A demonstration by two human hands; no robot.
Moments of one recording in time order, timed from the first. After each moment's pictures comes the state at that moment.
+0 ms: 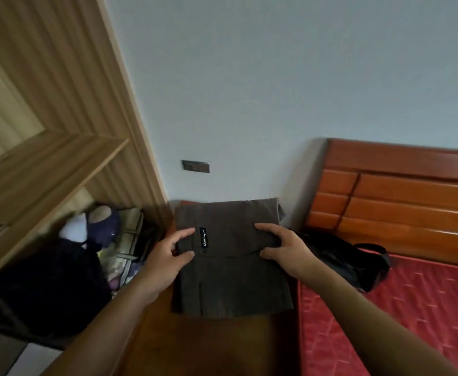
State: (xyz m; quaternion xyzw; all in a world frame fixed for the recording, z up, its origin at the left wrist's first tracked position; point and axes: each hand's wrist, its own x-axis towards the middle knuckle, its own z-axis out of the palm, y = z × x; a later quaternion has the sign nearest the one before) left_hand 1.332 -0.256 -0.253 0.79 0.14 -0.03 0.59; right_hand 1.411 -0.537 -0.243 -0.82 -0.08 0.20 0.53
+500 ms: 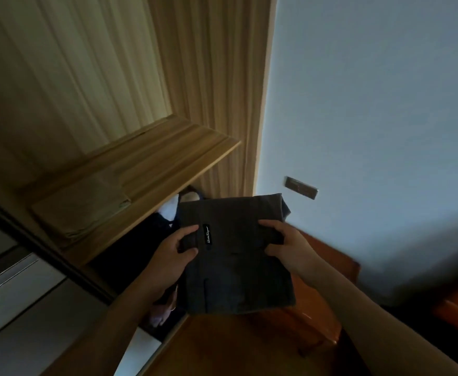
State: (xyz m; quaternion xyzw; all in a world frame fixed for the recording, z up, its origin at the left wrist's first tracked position) left_hand 1.326 -0.027 -0.247 0.72 0.32 0.10 0.61; right_hand 1.515 -0.246 -0.243 -0.78 -0.25 0.32 0.47
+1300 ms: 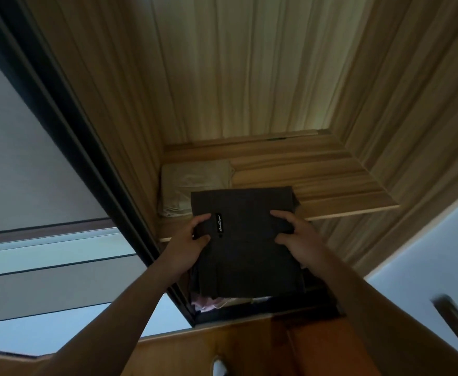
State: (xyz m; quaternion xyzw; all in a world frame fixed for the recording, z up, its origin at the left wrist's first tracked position) left_hand 1.333 0.104 -0.258 0.58 0.55 0.33 0.50; right_hand 1.600 0.066 -0.241 -0.65 -0.47 0.47 0.36
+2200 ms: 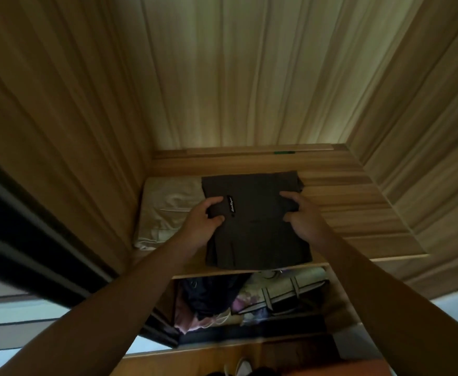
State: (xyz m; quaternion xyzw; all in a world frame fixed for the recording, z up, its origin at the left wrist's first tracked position) left_hand 1.412 0.290 -0.283 0.54 0.57 0.34 0.52; right_hand 1.671 0.276 -0.270 -0.68 -0.50 0.42 0.32
